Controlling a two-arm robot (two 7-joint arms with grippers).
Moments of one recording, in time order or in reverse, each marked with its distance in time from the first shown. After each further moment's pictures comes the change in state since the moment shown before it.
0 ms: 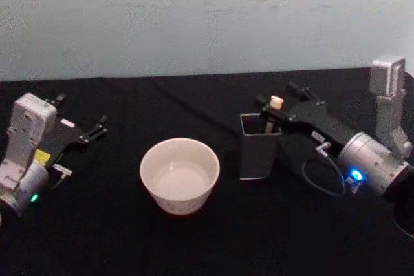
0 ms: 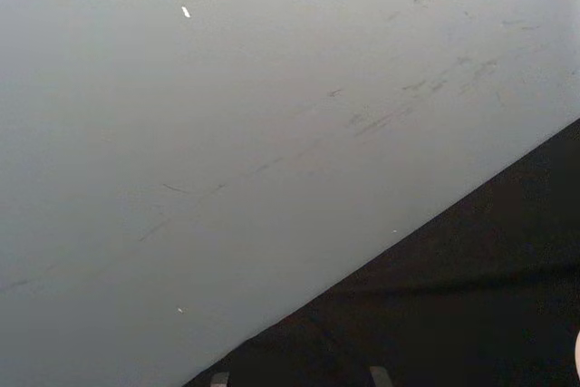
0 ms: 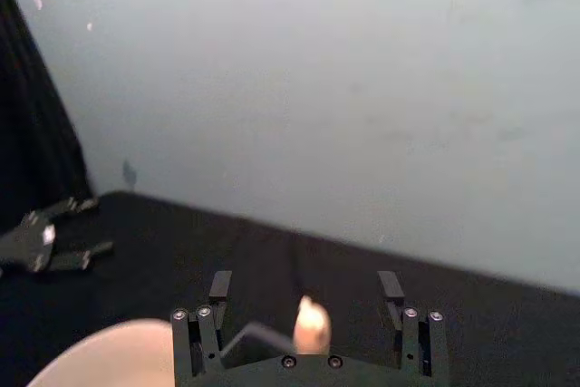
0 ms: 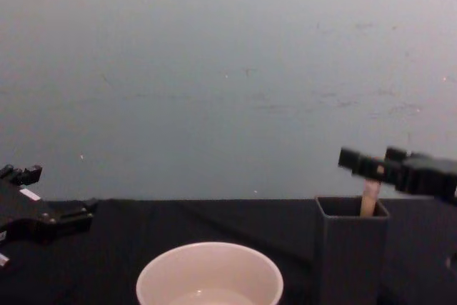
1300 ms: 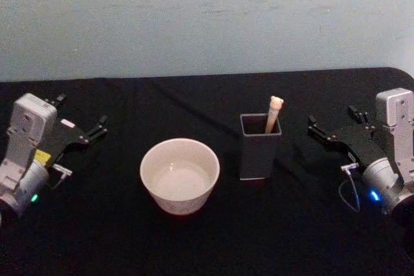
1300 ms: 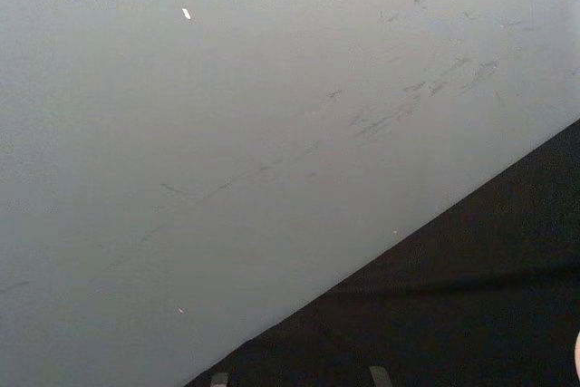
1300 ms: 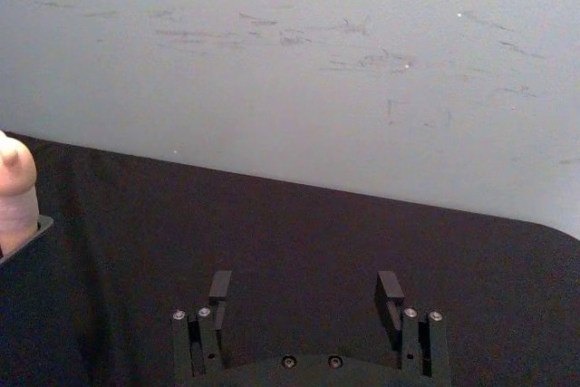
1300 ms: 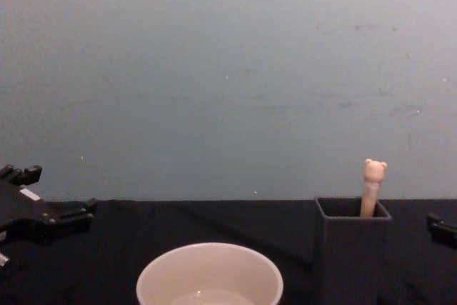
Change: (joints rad) left arm 0.000 0.000 0.000 0.000 0.000 0.000 0.000; right arm -0.078 -0.074 0.106 0.088 -0.339 -0.032 -0.330
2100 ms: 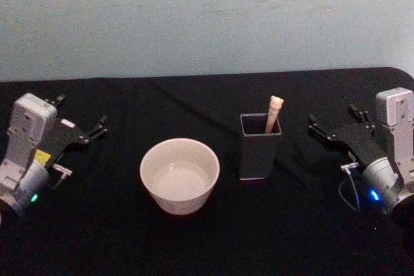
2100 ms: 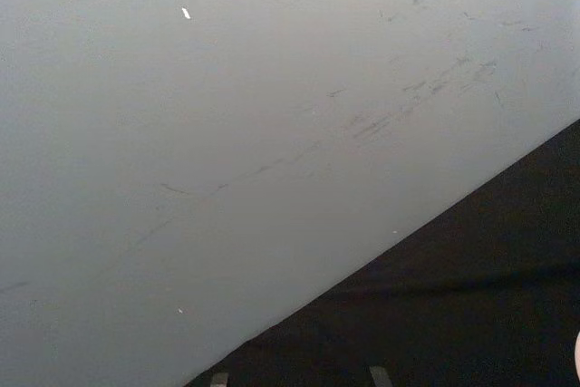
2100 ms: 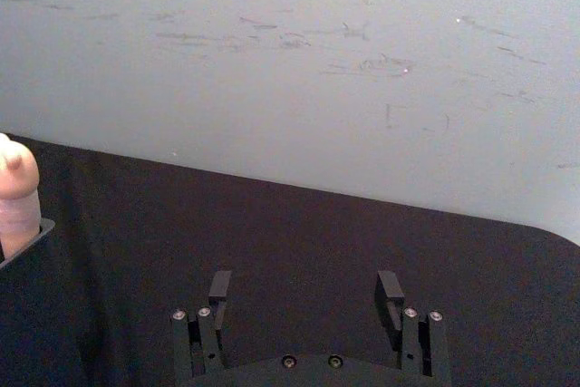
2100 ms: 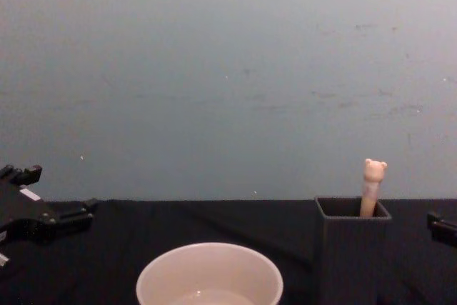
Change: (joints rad) left arm 0.000 0.000 0.000 0.000 0.000 0.000 0.000; right arm -0.002 0.002 -0.003 -0.005 -0.004 -0.004 -0.007
